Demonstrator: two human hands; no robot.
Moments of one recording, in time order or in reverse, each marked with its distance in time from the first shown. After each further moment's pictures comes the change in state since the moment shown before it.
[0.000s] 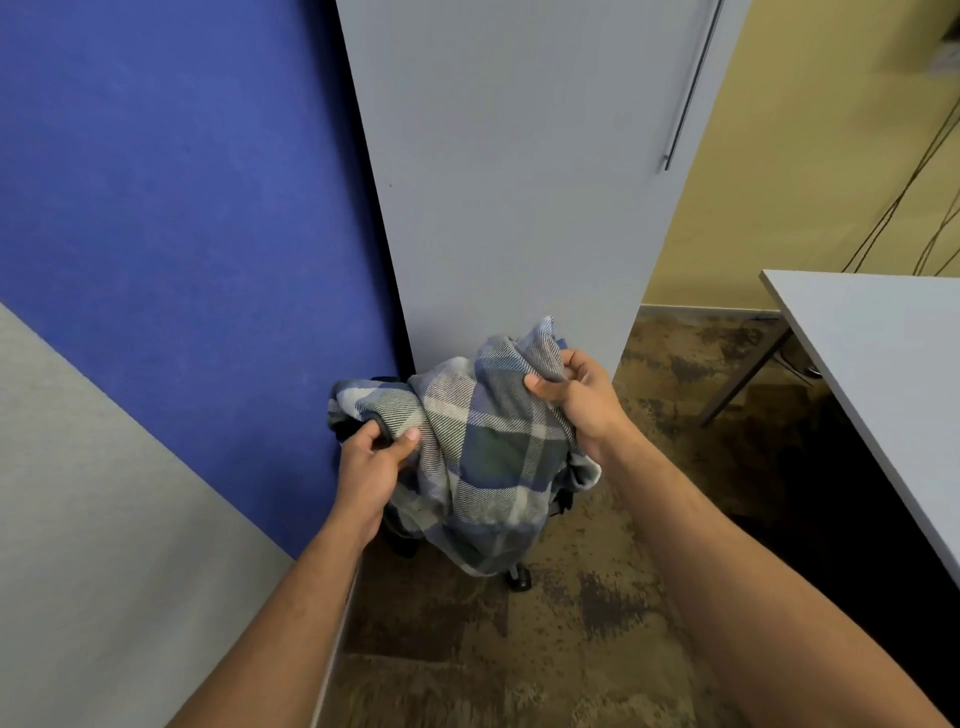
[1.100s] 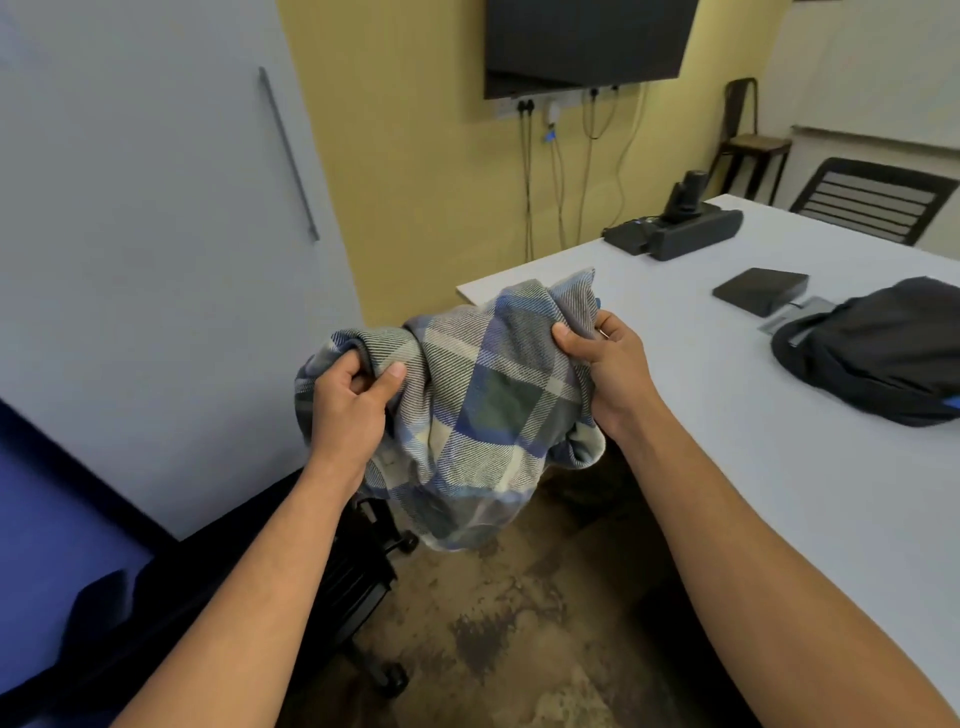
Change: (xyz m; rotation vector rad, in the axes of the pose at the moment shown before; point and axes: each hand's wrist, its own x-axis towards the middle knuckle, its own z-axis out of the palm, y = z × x) left_hand -0.060 0.091 0.343 0.001 -0.633 0.326; right_hand -0.151 -0.127 -0.287 0.287 0.637 -0.432
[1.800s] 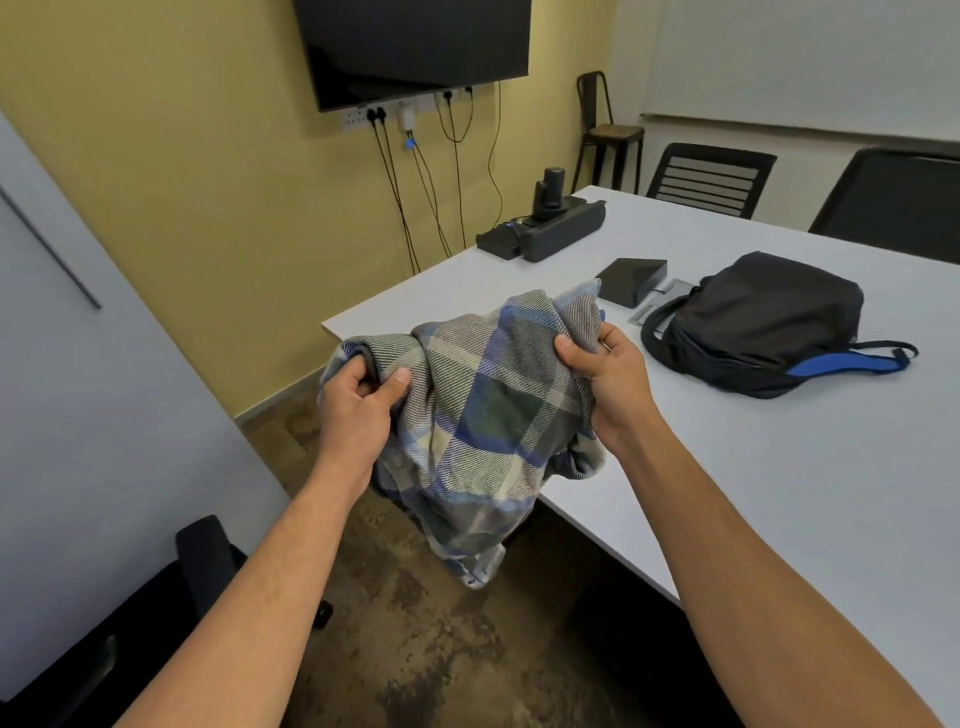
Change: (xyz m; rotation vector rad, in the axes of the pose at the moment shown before) left_hand 0.063 -0.038 0.238 -0.013 -0.242 -0.071; right_hand 0.081 -0.067 -0.194 0.010 0.268 -0.076
